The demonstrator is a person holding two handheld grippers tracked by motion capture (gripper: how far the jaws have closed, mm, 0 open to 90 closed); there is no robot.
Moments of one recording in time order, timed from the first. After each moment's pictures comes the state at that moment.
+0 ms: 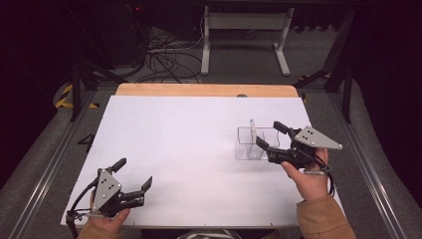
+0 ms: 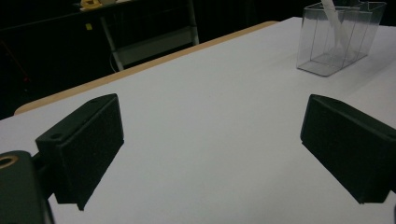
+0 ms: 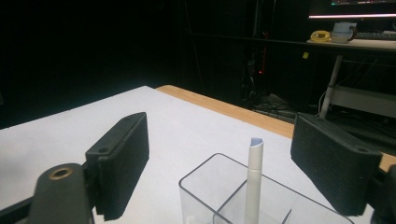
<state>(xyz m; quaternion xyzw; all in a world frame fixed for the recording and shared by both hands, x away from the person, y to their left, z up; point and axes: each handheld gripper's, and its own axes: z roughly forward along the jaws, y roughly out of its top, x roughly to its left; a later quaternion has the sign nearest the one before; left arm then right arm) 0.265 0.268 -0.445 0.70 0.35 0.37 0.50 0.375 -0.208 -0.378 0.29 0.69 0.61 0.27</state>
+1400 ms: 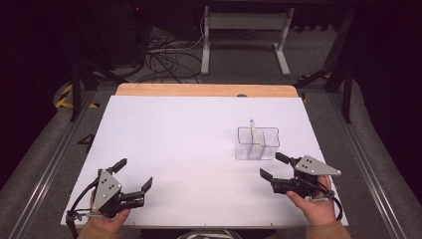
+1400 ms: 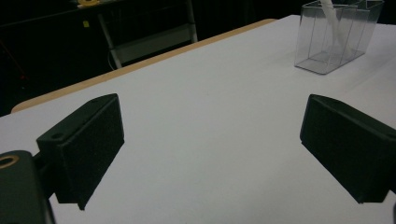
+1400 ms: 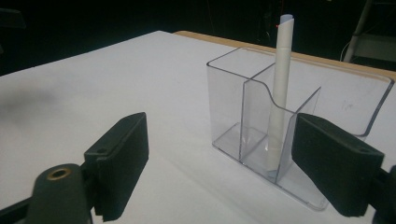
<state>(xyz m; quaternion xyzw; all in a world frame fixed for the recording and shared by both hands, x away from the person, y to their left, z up) 0.264 0.268 -0.445 0.70 0.35 0.36 0.50 0.337 -0.229 -0.441 0.31 0.74 0.56 0.21</state>
